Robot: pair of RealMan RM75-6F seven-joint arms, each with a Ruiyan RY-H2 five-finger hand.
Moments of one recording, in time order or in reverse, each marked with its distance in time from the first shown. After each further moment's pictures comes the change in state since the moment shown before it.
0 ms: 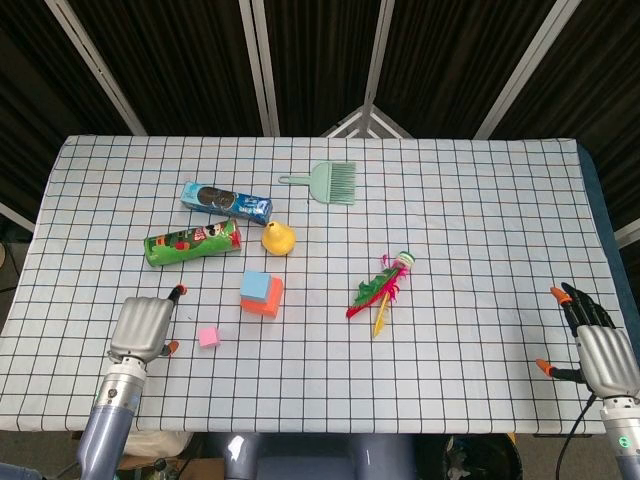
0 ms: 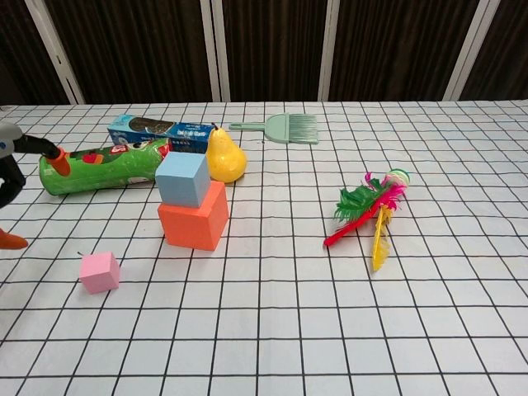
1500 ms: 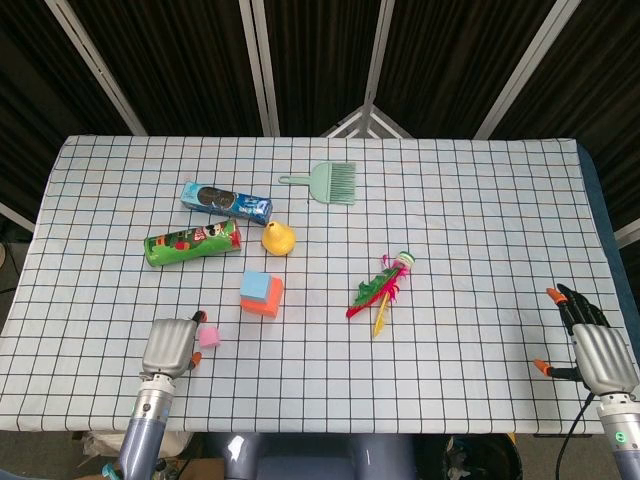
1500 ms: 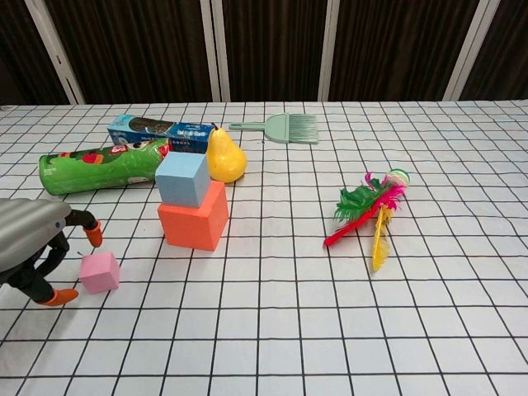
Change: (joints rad) left arm 0.182 -0.286 -0.051 0.350 0.143 -0.122 -0.002; right arm 0.017 -0.003 -0.001 0.011 0.017 -0.041 0.007
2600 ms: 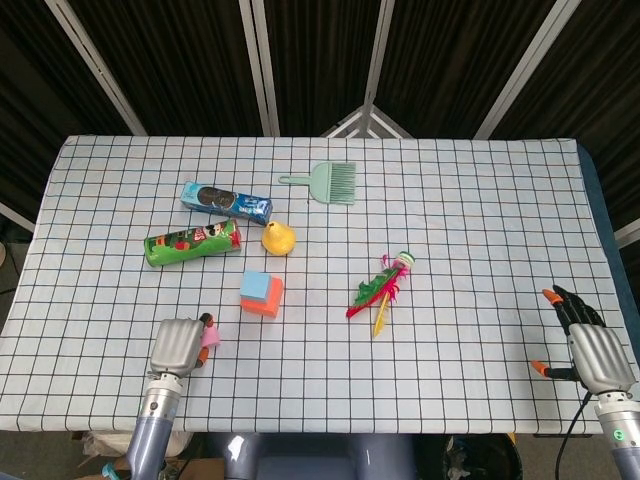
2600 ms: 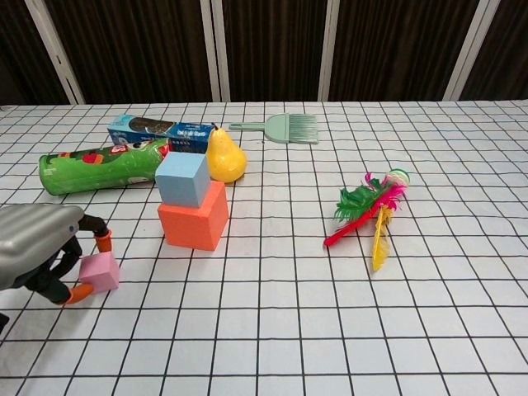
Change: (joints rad) left arm 0.039 -0.041 -0.043 0.049 0.046 -0.052 -0.008; right arm 0.013 0.004 -0.006 0.005 0.001 -0.032 0.024
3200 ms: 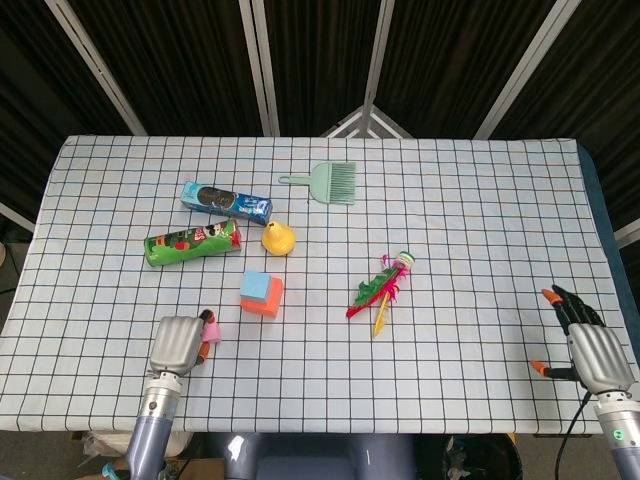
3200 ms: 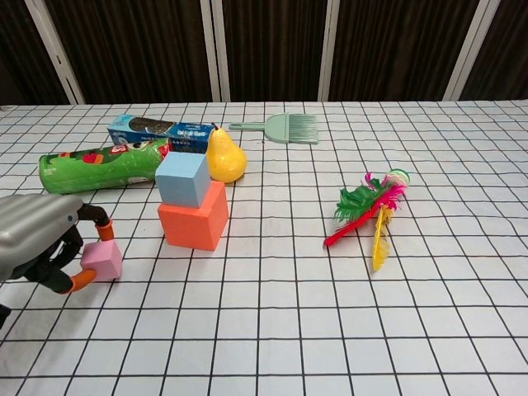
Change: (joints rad) left arm 0.015 0.013 -0.018 -0.019 0.045 0.000 -0.017; right arm 0.002 -0.001 -0.002 -0.001 -0.005 0.002 0.001
